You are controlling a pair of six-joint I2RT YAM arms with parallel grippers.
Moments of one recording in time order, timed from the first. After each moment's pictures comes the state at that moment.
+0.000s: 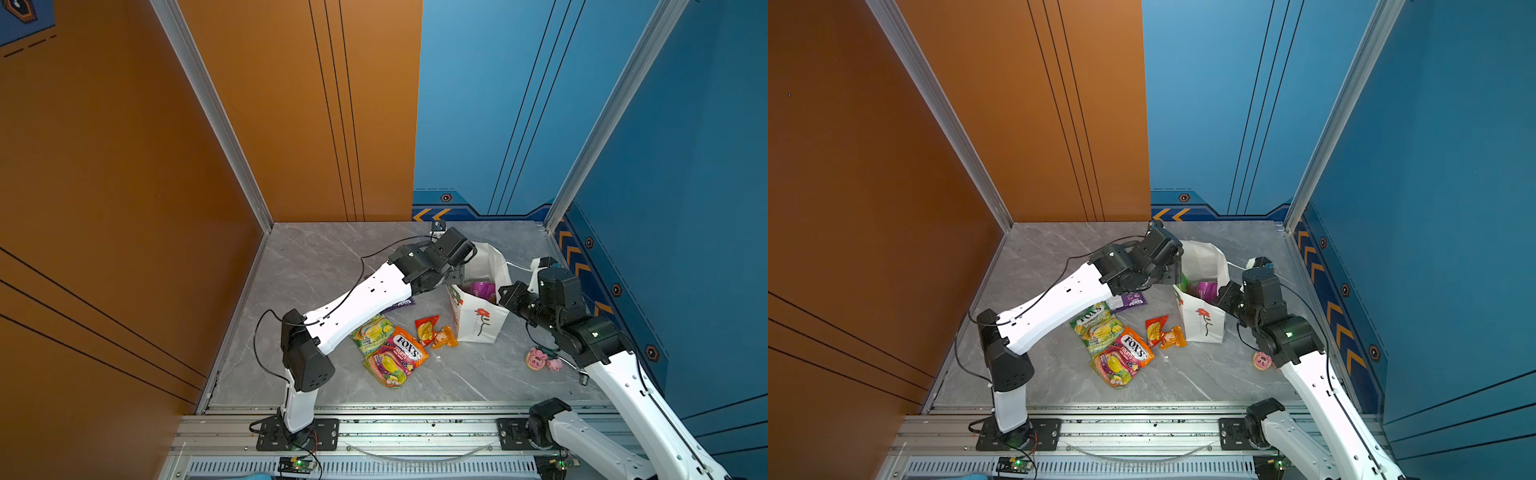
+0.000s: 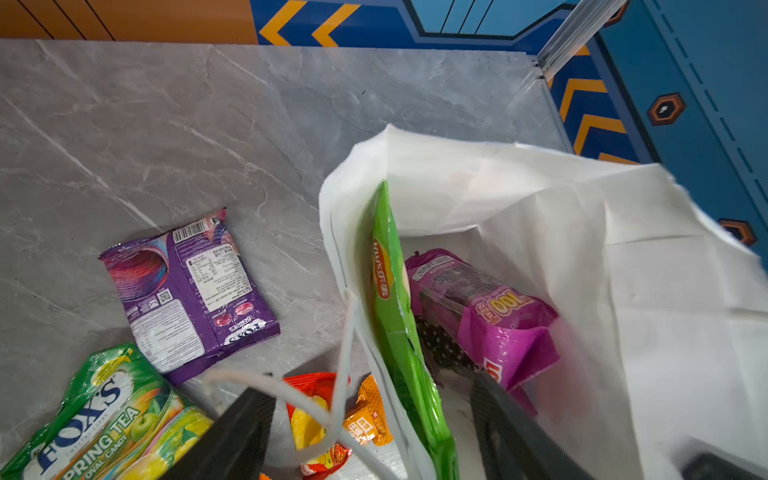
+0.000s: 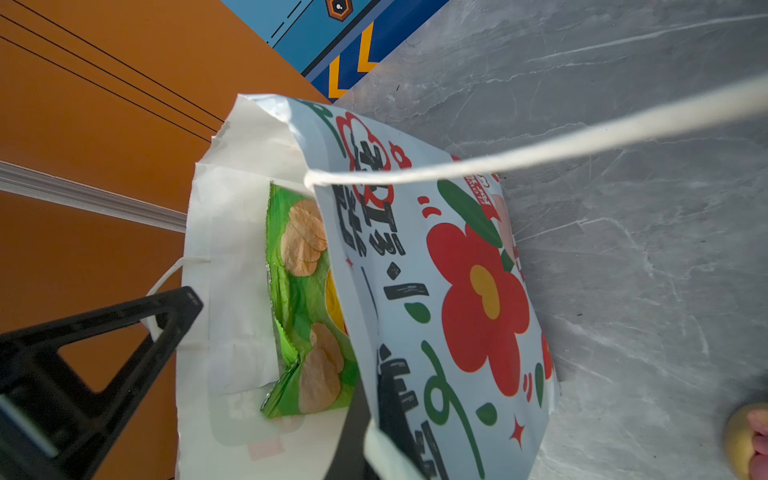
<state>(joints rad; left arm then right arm) -0.95 1.92 2.05 -0.99 -0.36 -0.73 0.33 0.87 0.98 -0.72 -0.01 0.80</state>
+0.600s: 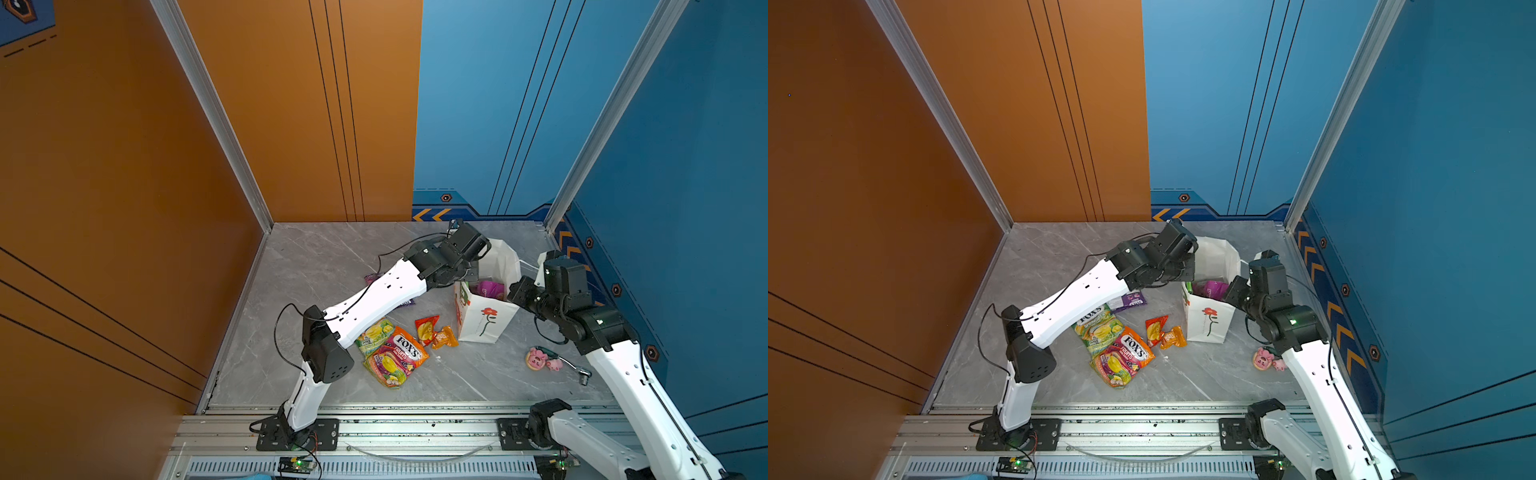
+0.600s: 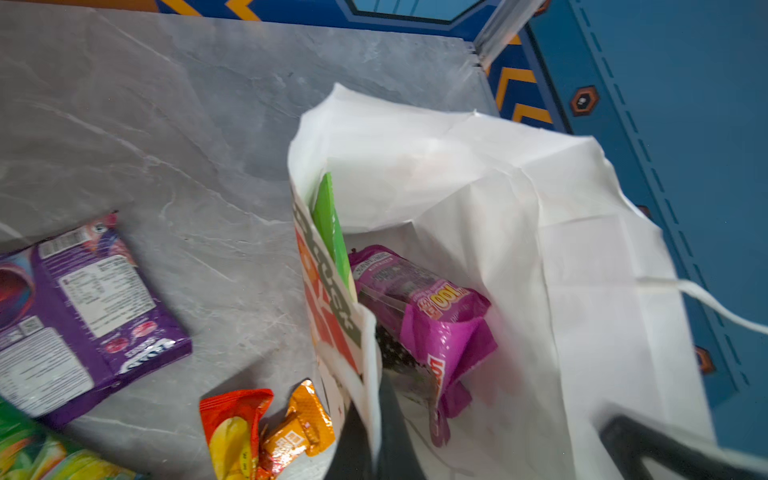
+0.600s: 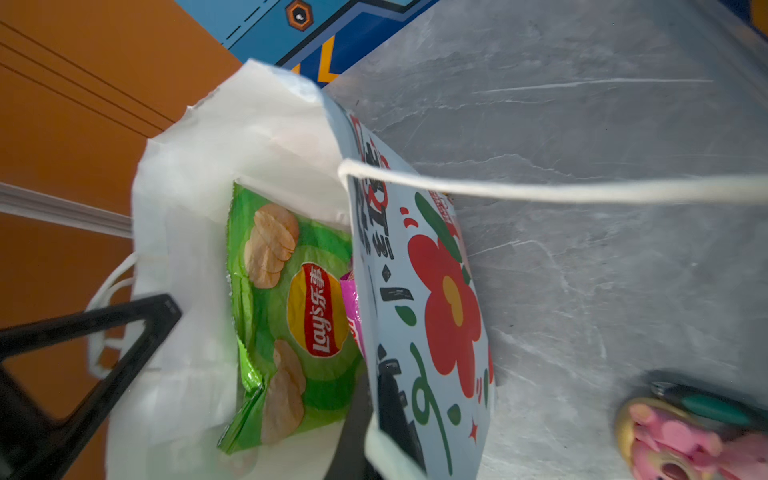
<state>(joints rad) -0.99 2.06 2.26 -0.97 -0.23 -0.75 0.20 0.94 1.09 -0.85 0.01 0.66</state>
